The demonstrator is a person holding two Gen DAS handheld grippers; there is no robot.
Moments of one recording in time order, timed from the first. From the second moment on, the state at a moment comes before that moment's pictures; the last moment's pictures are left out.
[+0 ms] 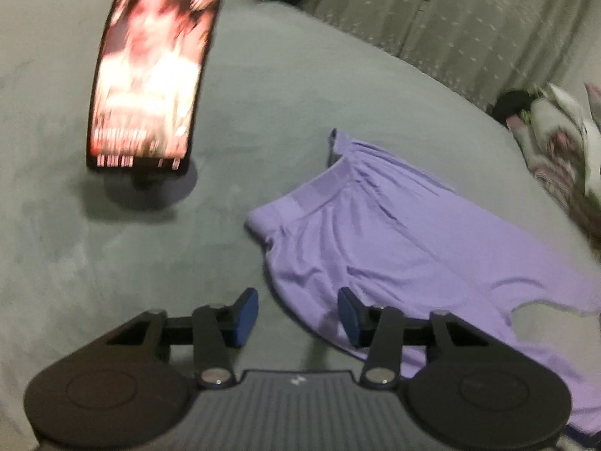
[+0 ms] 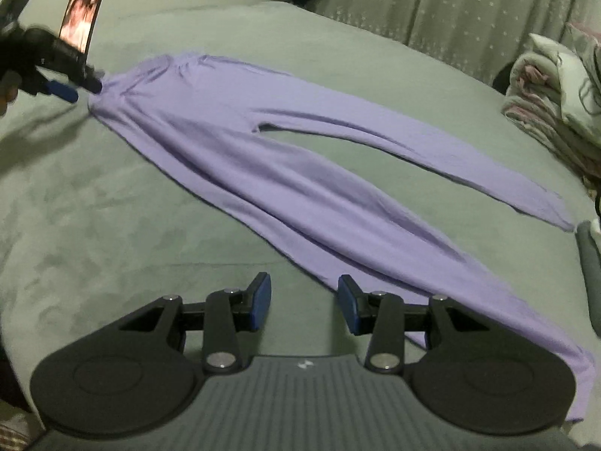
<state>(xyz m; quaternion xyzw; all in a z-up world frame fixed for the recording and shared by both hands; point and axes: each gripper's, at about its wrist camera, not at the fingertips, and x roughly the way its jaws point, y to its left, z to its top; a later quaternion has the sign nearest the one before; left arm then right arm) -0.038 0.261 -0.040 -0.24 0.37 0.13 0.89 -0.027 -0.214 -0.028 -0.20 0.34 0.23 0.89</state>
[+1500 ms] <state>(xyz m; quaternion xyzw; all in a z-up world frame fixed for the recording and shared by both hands) -0.031 0.249 -0.050 -0.22 0.35 0.17 0.90 -0.018 -0.207 -0.013 -0.15 0.35 0.26 0.88</state>
